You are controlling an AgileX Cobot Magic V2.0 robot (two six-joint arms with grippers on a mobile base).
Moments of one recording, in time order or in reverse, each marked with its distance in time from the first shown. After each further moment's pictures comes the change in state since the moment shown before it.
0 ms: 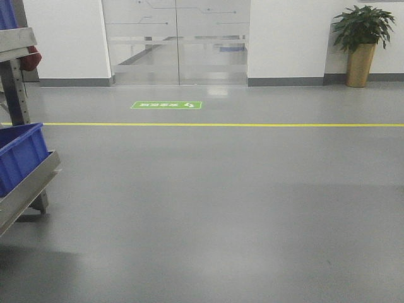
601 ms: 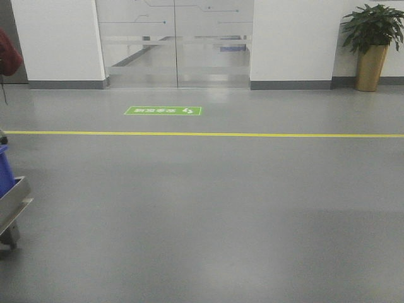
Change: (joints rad) left arm 0.001 0.000 0.000 0.000 0.000 0.000; right arm 0.000 0.000 0.000 0.000 0.000 0.000
